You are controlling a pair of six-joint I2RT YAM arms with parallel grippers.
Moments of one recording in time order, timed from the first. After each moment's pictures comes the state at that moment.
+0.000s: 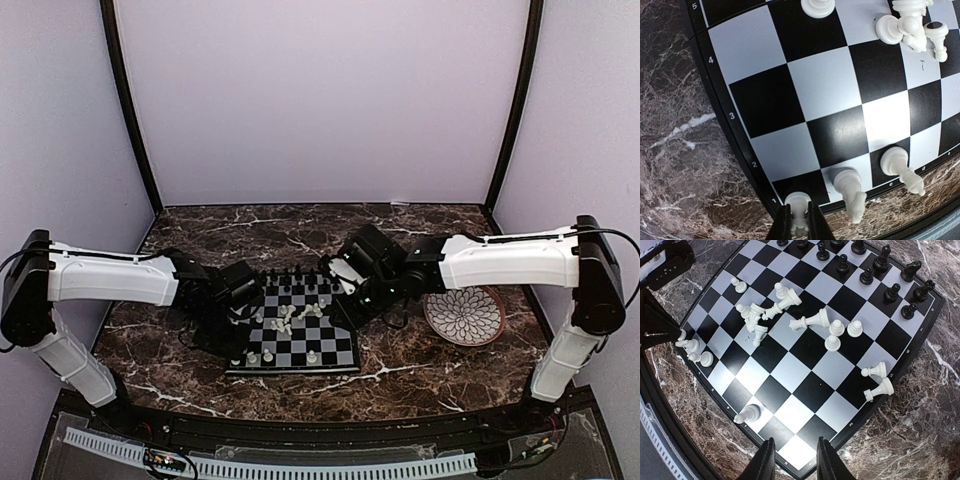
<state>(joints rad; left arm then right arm) -0.90 1.53 0.95 -0.87 -0.02 -0.69 1.03 1.70 1.24 -0.54 -0.06 0.32</state>
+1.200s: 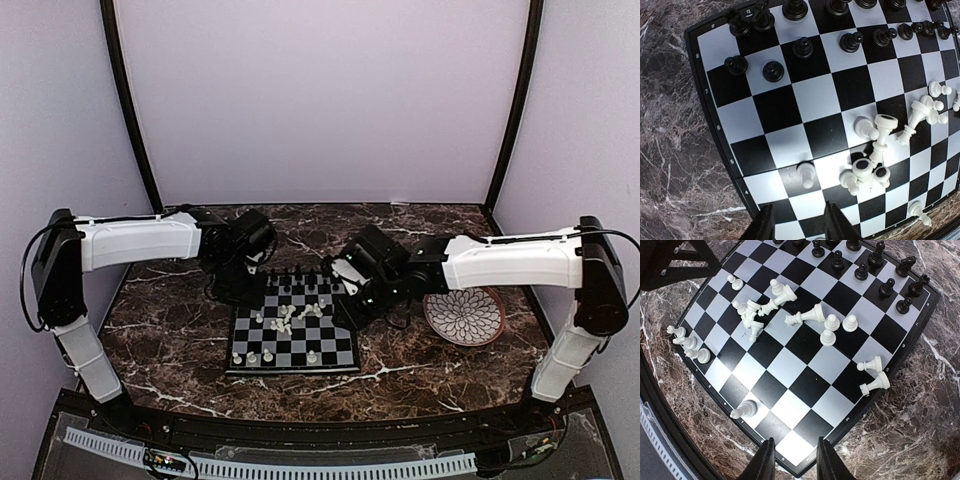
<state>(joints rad) -0.75 1.73 1.30 -0.92 -0.09 -0.56 1.03 1.69 1.22 -0.54 -0.04 0.32</state>
